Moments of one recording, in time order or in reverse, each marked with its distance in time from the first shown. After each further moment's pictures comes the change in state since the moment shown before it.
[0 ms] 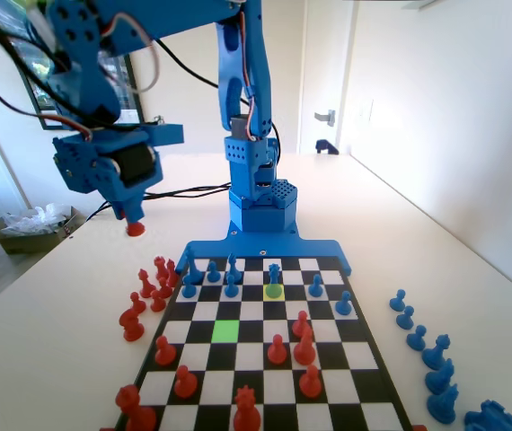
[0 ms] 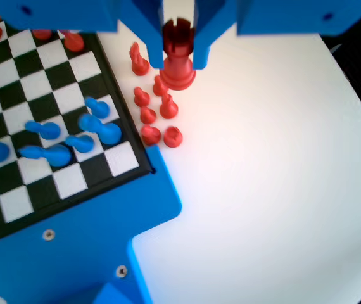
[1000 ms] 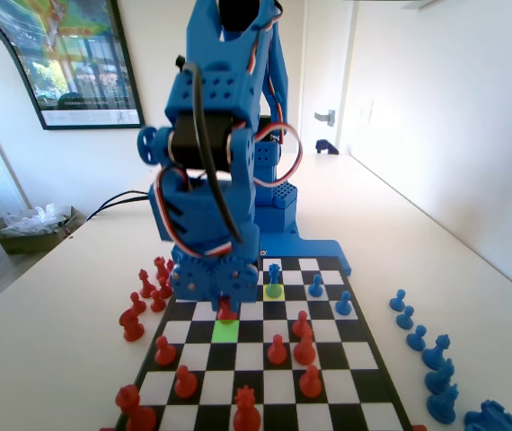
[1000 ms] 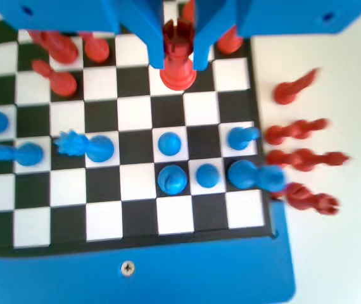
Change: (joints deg) arm -34.9 -7.1 -0.5 -6.1 16.6
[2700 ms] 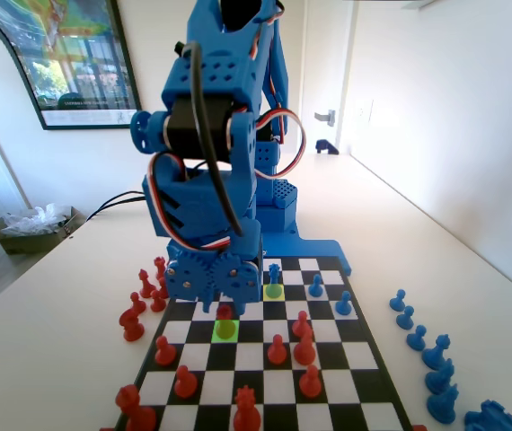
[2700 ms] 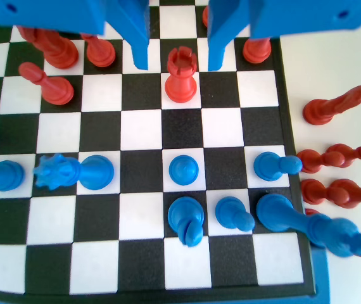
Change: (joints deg) arm -4.3 -8.1 -0.4 -10.7 1.0
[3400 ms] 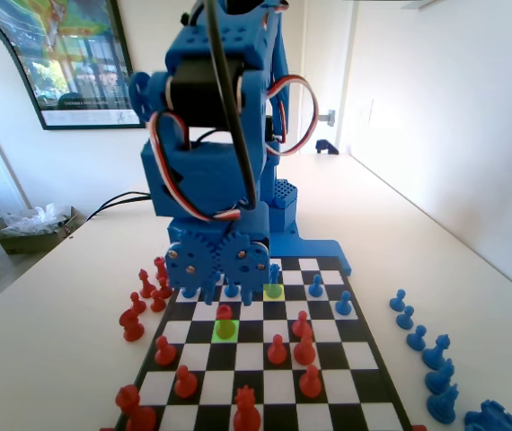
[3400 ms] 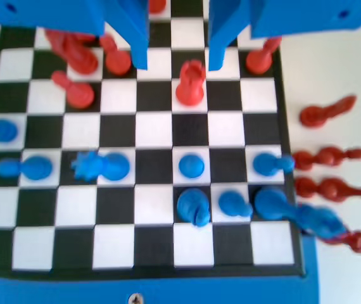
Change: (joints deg) arm -1.6 2.4 -1.0 4.7 0.4
